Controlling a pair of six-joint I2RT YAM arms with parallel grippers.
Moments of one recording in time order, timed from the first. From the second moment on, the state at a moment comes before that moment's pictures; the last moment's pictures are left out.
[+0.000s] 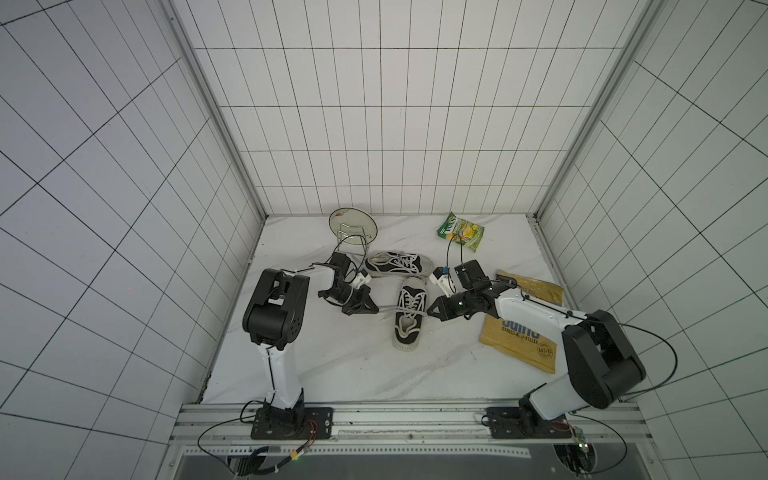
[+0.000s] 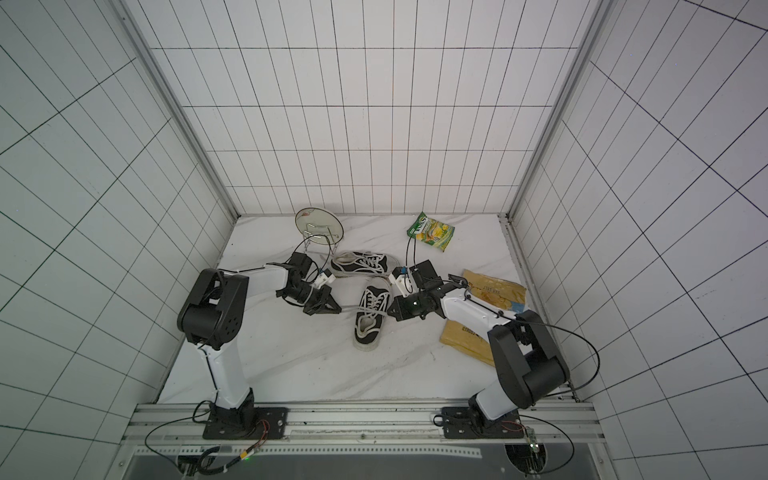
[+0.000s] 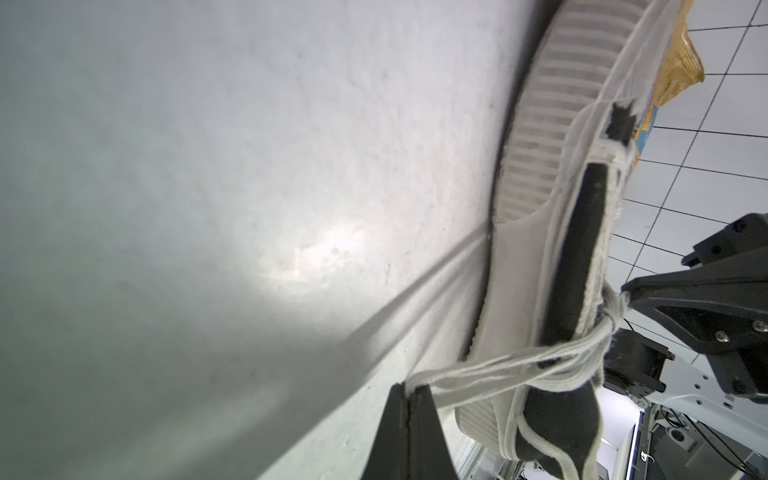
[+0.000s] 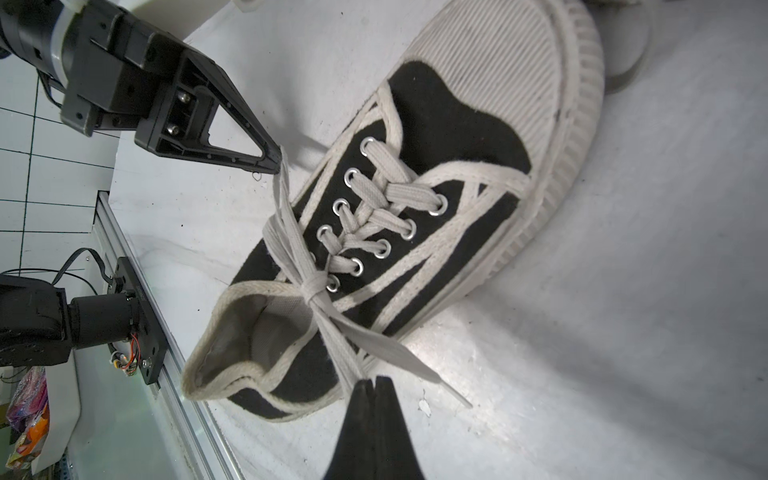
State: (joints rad) left arm -0.24 1.95 1.11 -0.61 0.80 -0.22; right arm 0.57 1.53 0.85 -0.34 -0.54 0.19
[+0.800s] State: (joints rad) left arm -0.25 1.74 1.05 -0.56 0.64 -0.18; right arm 0.68 1.49 0.86 -0.41 -0.35 0.21
